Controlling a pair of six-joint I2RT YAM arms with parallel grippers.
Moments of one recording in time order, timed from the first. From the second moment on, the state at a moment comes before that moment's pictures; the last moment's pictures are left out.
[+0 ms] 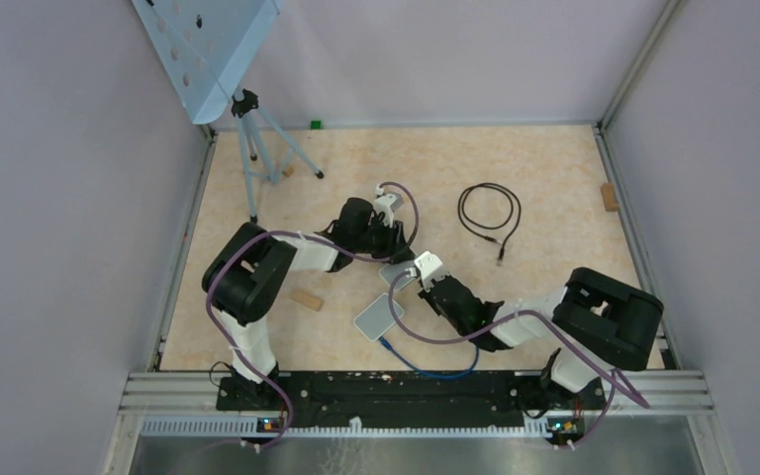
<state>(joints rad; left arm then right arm) -0.57 1.86 0.89 0.35 0.47 -0.31 1.03 1.53 0.38 0.61 0.50 -0.02</state>
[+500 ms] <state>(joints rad) -0.57 1.86 0.89 0.36 0.47 -0.31 1.03 1.55 0.40 0.60 0.50 -0.03</state>
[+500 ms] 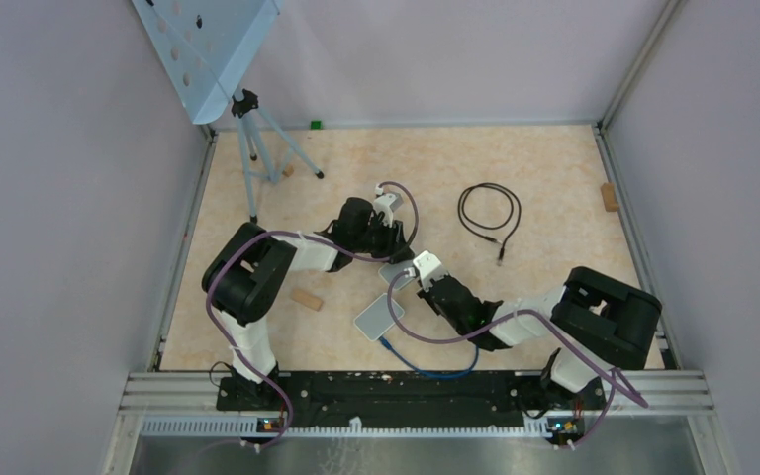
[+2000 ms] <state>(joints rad) -0.56 1.86 0.89 0.37 0.44 -0.30 0.92 1.55 0.56 0.34 0.33 -0.02</state>
